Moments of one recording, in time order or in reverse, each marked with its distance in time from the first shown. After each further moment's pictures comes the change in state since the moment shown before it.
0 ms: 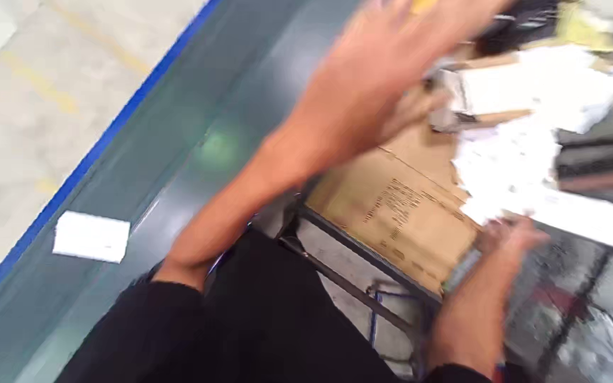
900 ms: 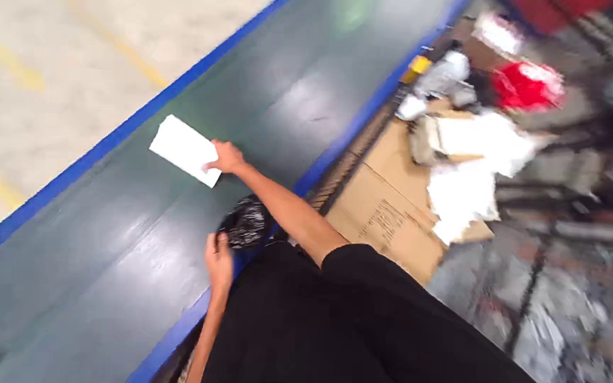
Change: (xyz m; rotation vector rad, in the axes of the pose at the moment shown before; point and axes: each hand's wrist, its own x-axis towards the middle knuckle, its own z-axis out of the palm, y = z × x) left_hand -0.462 -0.074 0.037 -0.480 0.652 -1.295; right_hand -0.593 -0.036 0.498 -0.751 -1.528 -0.846
